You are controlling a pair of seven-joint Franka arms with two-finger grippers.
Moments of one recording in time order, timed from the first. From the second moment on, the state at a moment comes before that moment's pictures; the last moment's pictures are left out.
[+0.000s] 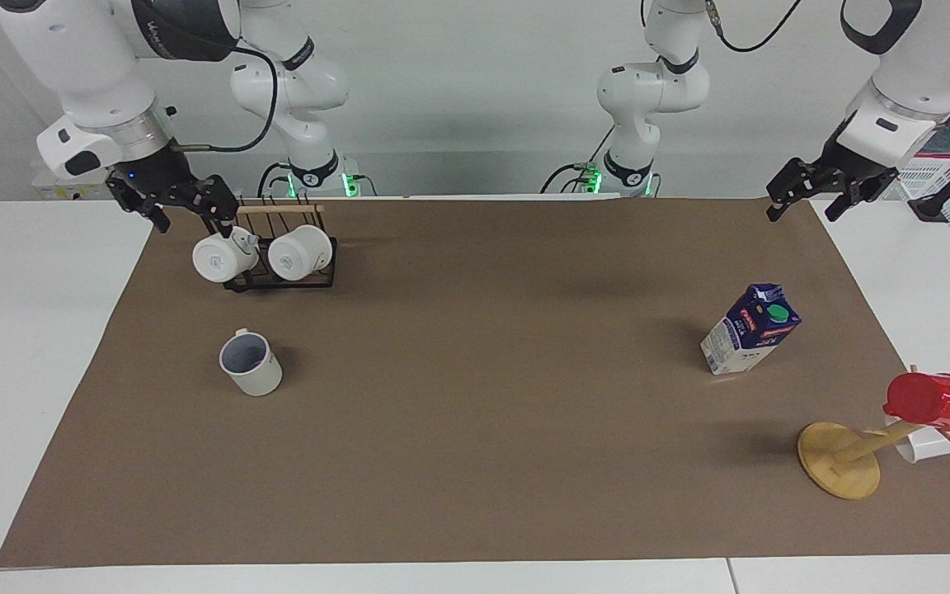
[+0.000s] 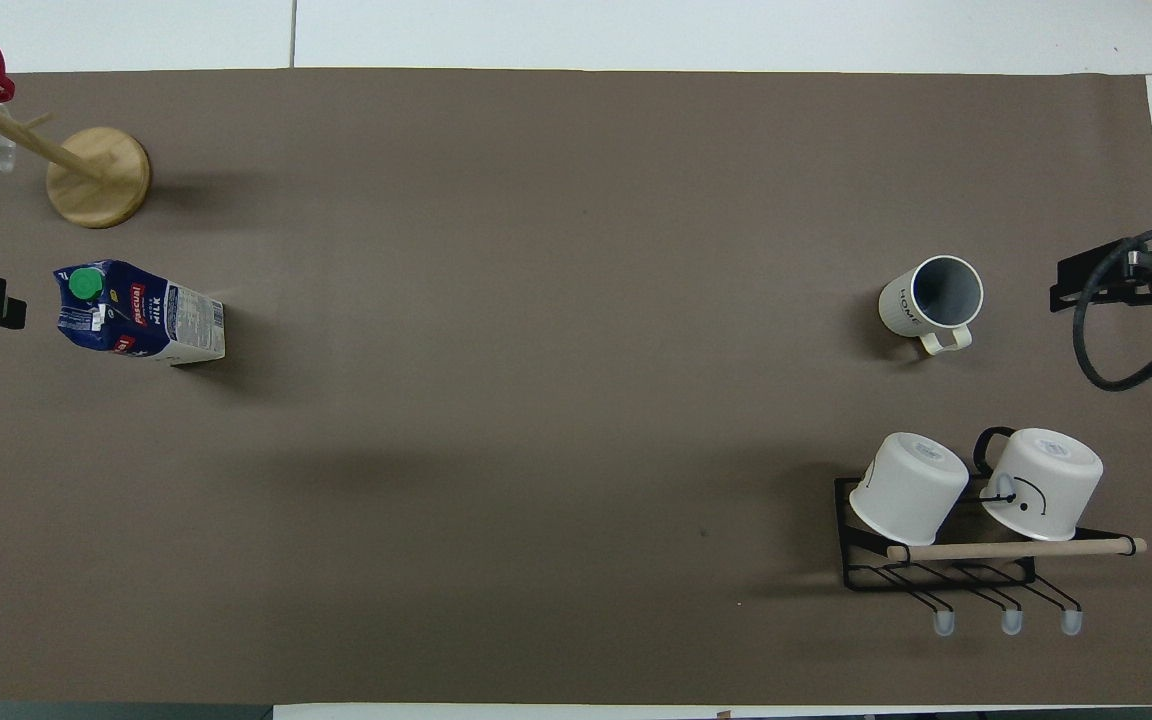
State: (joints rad) left arm -0.04 -0.02 0.06 -1.56 -0.03 1.51 0.08; right arm 0.07 -0.03 -0.09 -1.62 -0.01 1.56 0.11
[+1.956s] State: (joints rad) left arm -0.04 -0.03 0.06 -1.56 -0.03 1.51 0.09; right arm 0.01 0.25 -0.09 -1.90 0.04 2.27 -0.49
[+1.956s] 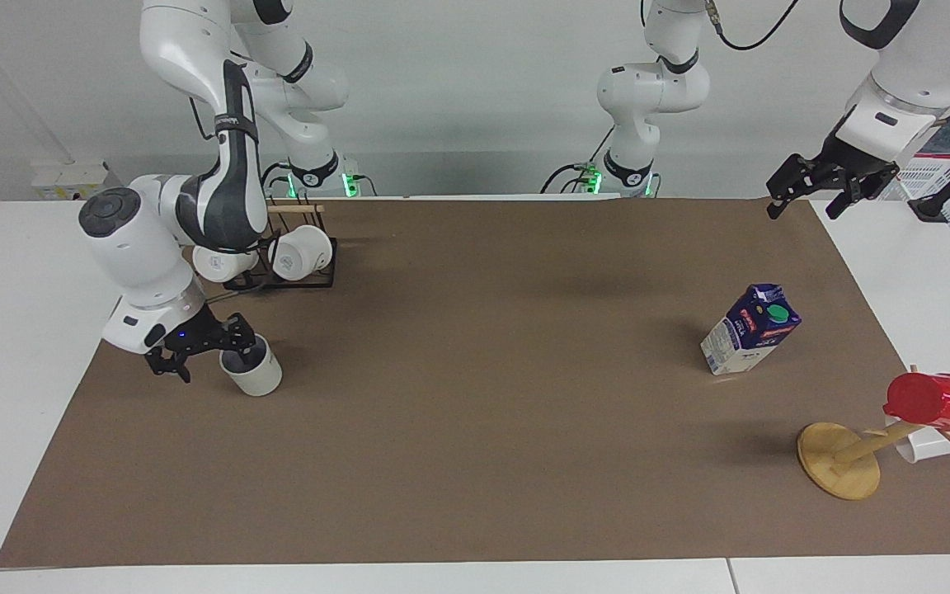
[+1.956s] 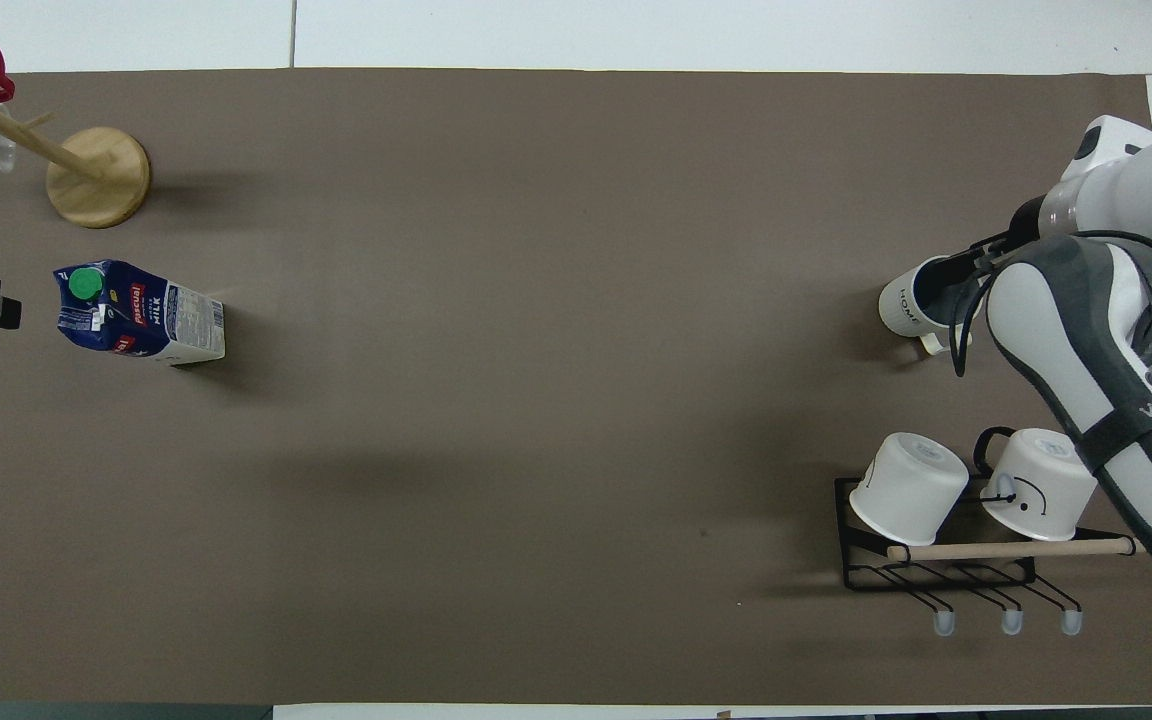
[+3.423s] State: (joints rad) left arm -0.03 0.01 0.07 -1.68 -0.03 1.75 0.07; right arm 0.18 0.25 -0.08 -1.74 0.00 2.04 -0.15
